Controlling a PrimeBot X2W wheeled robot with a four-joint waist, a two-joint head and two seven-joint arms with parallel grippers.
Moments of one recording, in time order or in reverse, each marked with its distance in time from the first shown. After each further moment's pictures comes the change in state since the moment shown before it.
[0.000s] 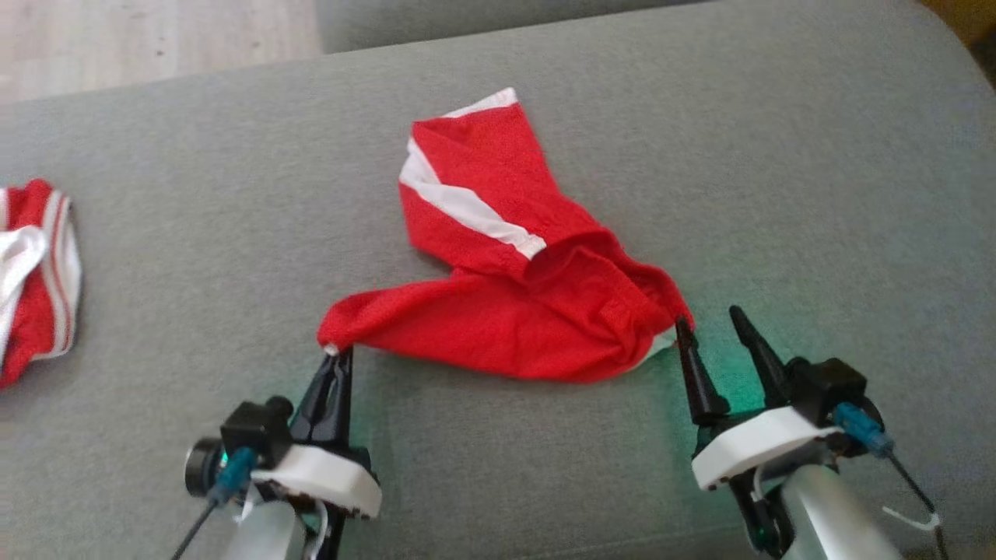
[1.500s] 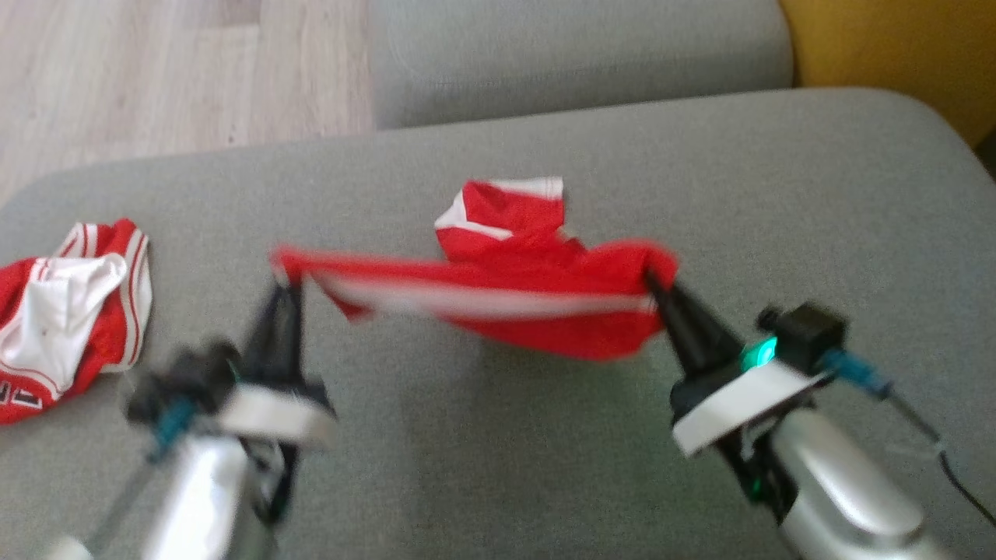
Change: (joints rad) left arm -0.037 0.058 0.043 -0.147 0.011 0.004 0.000; right arm -0.147 -0.184 0.377 -0.066 0.301 0.000 0.000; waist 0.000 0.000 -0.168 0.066
